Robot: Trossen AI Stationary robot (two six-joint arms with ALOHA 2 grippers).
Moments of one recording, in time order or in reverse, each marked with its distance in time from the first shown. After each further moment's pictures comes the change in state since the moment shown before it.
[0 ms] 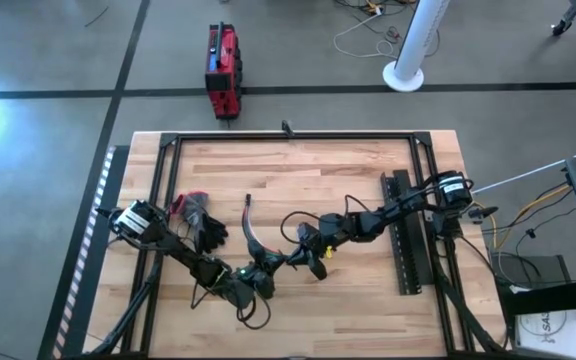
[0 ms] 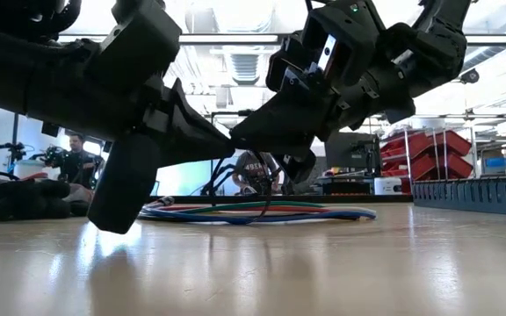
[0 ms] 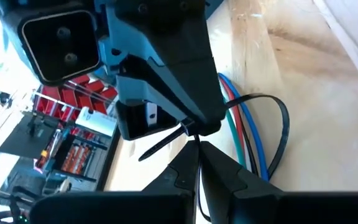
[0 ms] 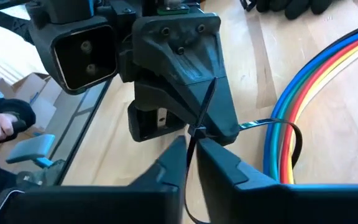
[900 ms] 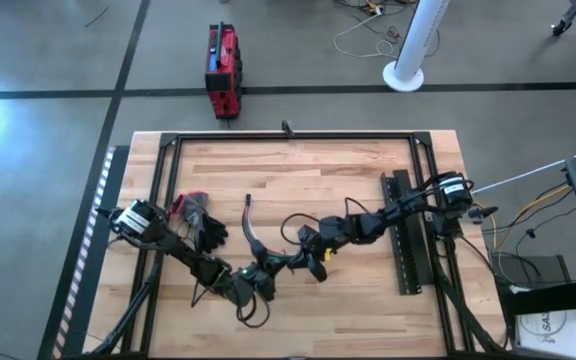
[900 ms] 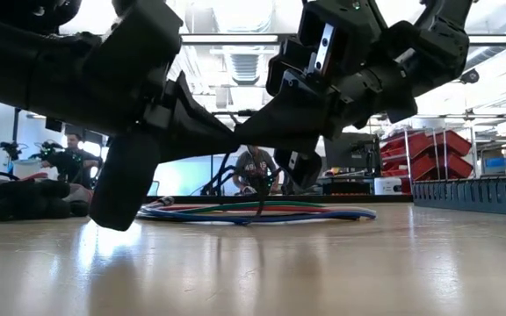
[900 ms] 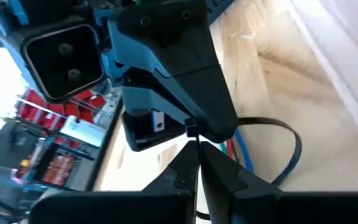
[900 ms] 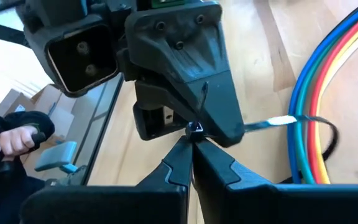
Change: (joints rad) left arm 0.006 -0.001 0.000 0.055 0.058 0.051; right arm 0.016 0.002 0.000 -0.001 -0.012 0.130
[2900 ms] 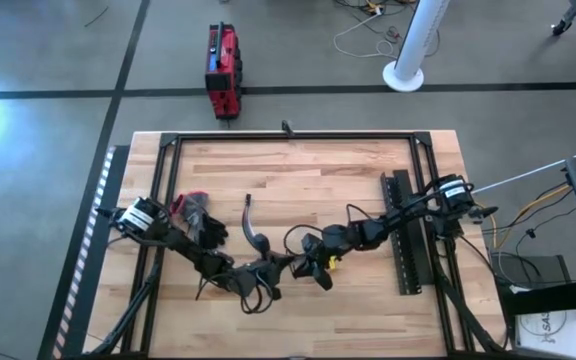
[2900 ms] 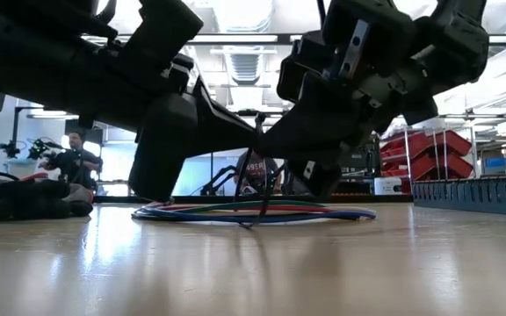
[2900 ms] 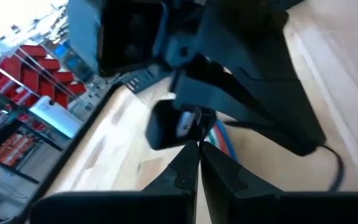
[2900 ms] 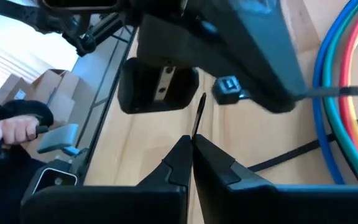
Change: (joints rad) left arm 0.065 0.009 -0.008 0.126 0.100 -0.186; right arm 0.066 0.003 -0.032 -0.006 0.010 0.003
